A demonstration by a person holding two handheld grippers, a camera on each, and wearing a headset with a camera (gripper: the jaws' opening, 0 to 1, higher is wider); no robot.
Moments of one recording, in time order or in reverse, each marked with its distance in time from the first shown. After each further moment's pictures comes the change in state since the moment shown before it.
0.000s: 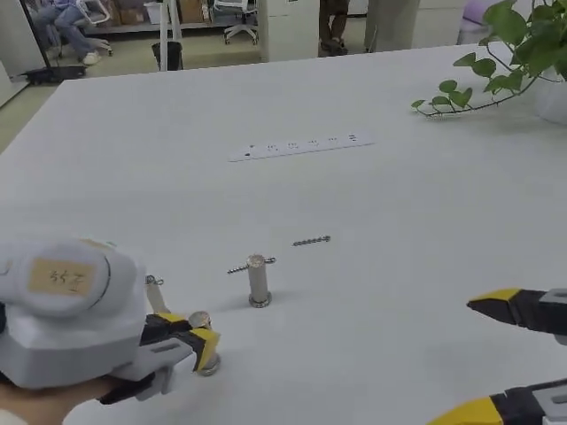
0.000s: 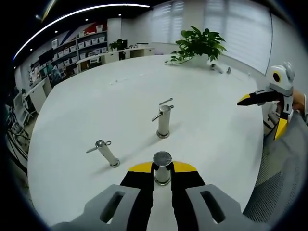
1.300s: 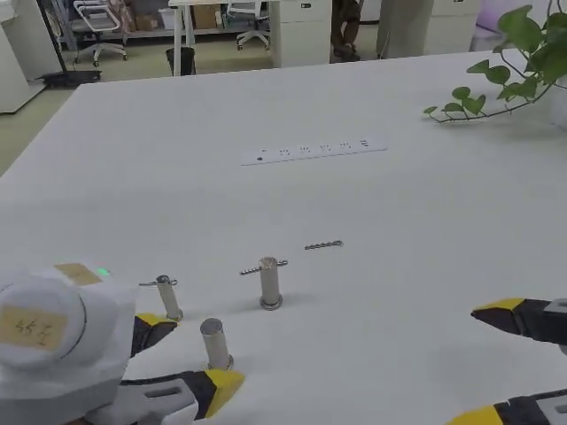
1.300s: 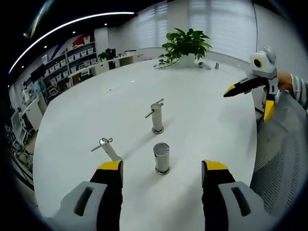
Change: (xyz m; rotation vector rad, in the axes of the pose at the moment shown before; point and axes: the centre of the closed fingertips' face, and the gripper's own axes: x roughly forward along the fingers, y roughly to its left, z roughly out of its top) left arm -0.022 0.000 -0.008 0.139 -0.054 -0.044; right arm 0.007 0.004 0.002 0.001 0.012 0.017
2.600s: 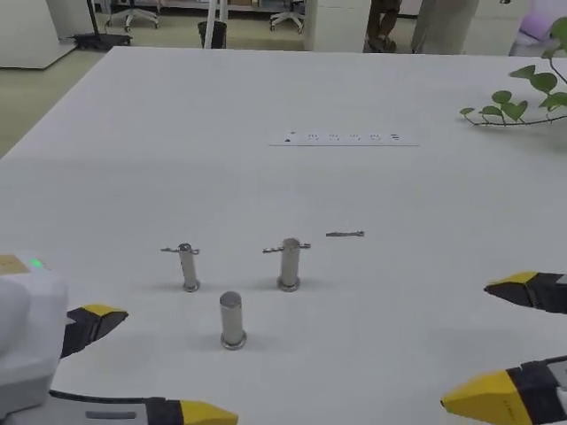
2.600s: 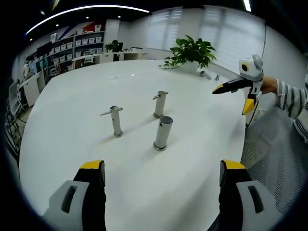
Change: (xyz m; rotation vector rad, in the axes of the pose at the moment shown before) left arm -0.029 -0.003 -0.039 -0.195 -0.017 -0.073; right arm 0.007 -0.022 0.016 -0.113 0.115 -0.005
